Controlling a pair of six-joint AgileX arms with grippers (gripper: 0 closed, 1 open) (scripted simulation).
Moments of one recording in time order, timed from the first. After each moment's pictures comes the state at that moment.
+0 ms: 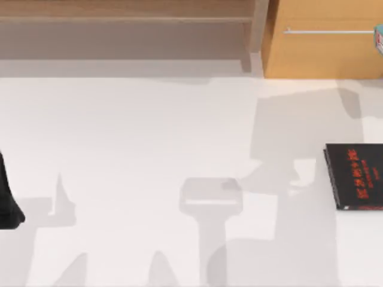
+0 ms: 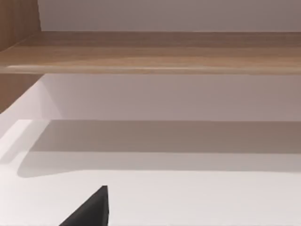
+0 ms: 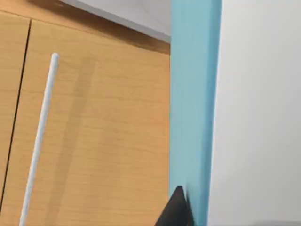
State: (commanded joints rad) left arm 0.00 0.00 0.00 0.00 0.00 0.00; right arm -0.17 1.34 0.60 0.47 -0.16 1.24
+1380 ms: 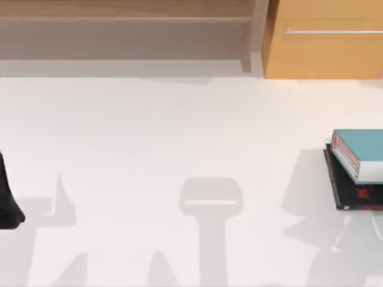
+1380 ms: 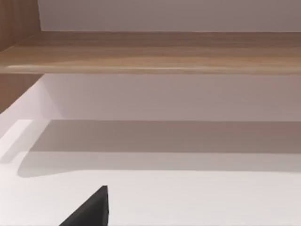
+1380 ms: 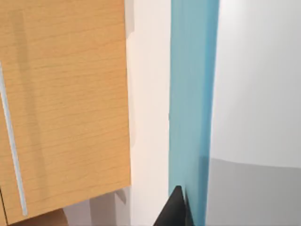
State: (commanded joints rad) left arm 0.00 0.00 0.00 0.00 0.00 0.00; right arm 0.11 1.18 0.16 0.50 0.12 1.65
